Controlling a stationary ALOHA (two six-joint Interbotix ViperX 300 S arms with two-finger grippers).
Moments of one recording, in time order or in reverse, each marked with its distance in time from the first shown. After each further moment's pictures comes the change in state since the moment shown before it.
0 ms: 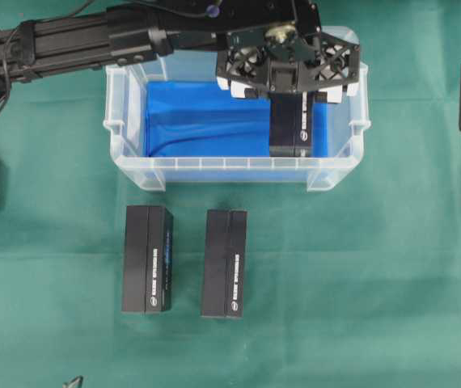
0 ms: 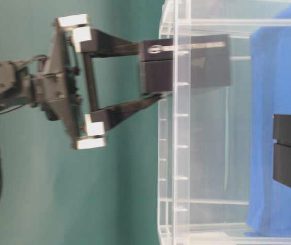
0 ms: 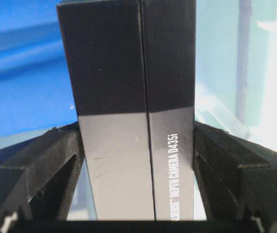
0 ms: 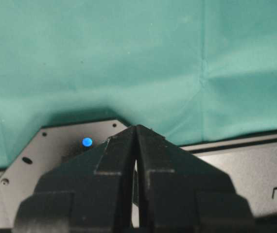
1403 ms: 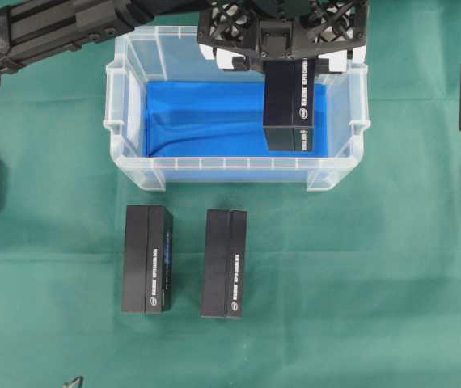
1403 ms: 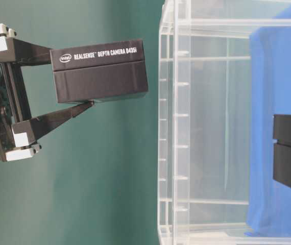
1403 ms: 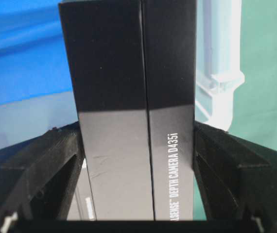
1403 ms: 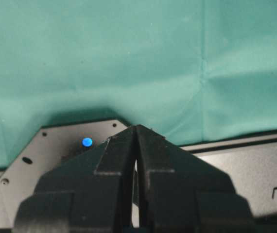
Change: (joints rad) left arm -0.003 0.000 -0.250 0.000 0.221 0.003; right arm 0.000 0.000 0.000 0.000 0.002 0.000
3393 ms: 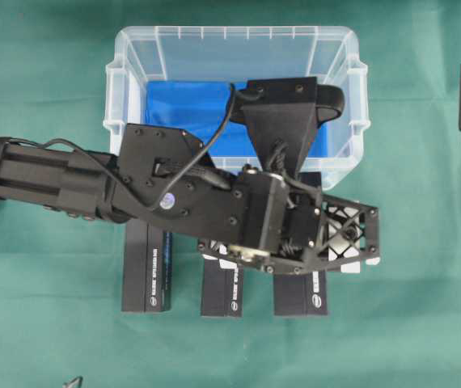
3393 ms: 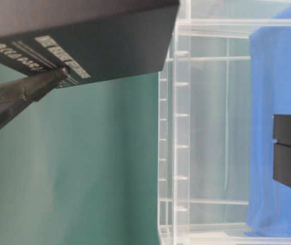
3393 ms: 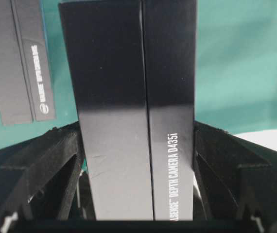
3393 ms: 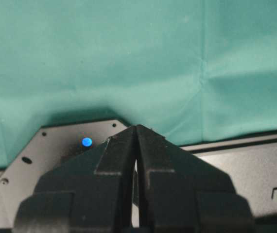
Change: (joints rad) left arm -0.374 0.012 -0.002 0.060 -0.025 -0.433; right arm 0.000 0.000 0.000 0.000 -0.002 -0.003
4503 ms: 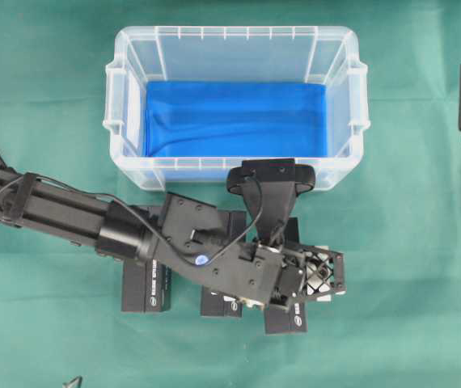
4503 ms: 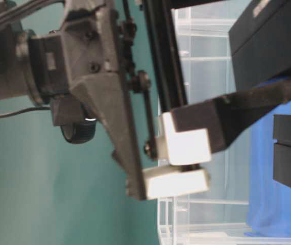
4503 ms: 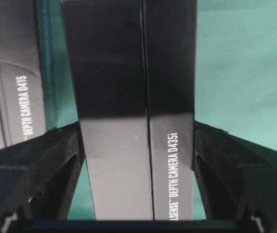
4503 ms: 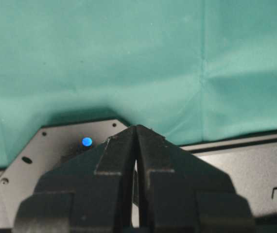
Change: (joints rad) left arm -0.060 -0.002 0.492 0.035 -0.437 -0.153; right arm 0.000 0.000 0.000 0.000 0.002 0.000
